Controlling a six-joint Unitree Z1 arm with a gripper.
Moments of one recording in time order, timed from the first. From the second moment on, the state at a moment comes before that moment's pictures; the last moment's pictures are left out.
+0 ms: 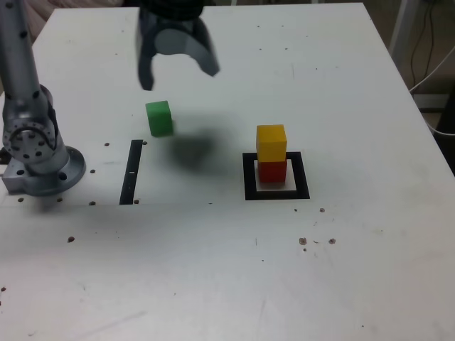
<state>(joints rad) 0.29 1.69 -1.27 1.40 0.19 0.09</state>
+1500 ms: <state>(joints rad) 0.50 1.89 -1.04 1.09 0.13 0.27</state>
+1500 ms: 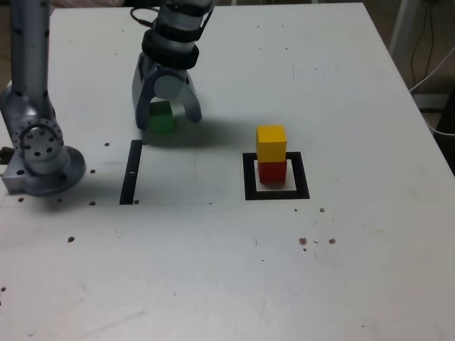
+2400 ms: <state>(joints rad) 0.51 1.89 -1.06 1.12 0.17 0.27</state>
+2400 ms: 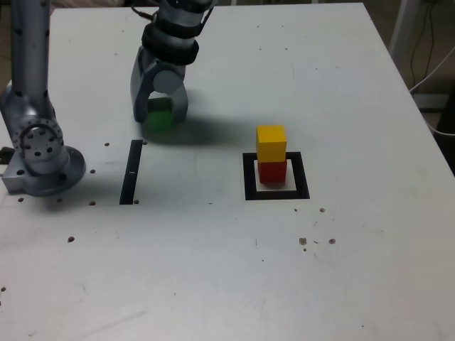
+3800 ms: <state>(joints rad) 0.10 1.81 -1.62 1.57 0.08 0.09</state>
